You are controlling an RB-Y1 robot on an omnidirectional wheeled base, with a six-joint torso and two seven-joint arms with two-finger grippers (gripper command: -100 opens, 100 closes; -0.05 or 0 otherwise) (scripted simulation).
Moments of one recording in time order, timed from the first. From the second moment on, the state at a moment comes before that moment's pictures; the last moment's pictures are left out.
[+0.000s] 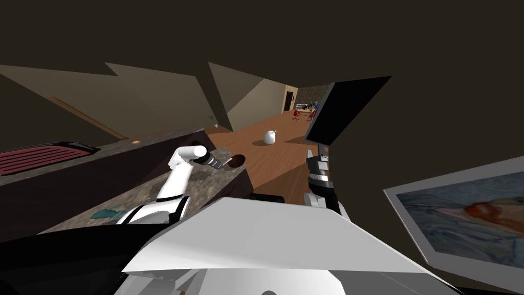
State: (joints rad) left arm -0.13 0.72 0.33 -1.75 0.77 1.80 0.98; right arm 0.54 -0.03 0.06 -2.20 0.03 -0.43 0.01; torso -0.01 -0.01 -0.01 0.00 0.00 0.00
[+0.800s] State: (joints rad) left arm -0.13 0.72 0.32 -1.77 0.78 1.80 1.00; right arm 0.54 -0.03 0.06 -2.20 0.03 -0.43 0.01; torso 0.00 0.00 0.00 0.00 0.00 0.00
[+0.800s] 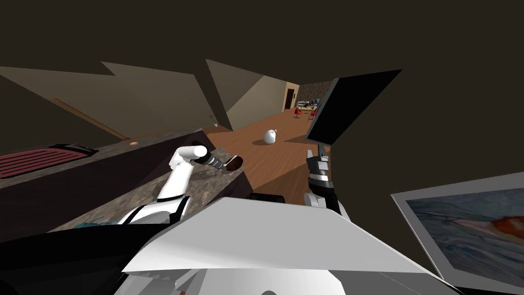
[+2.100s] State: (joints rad) left arm -0.41 0.77 0.16 -1.41 0.84 1.69 0.78; right arm 0.54 -0.03 0.06 -2.20 0.03 -0.43 0.01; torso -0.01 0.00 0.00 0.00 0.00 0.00
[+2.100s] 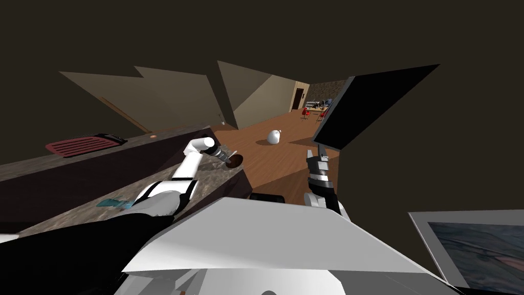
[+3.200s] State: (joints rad) left arm -0.60 0.80 0.05 -1.10 0.87 1.62 0.63; right arm 0.54 -0.03 0.06 -2.20 0.03 -0.43 0.01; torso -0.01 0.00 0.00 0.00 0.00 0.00
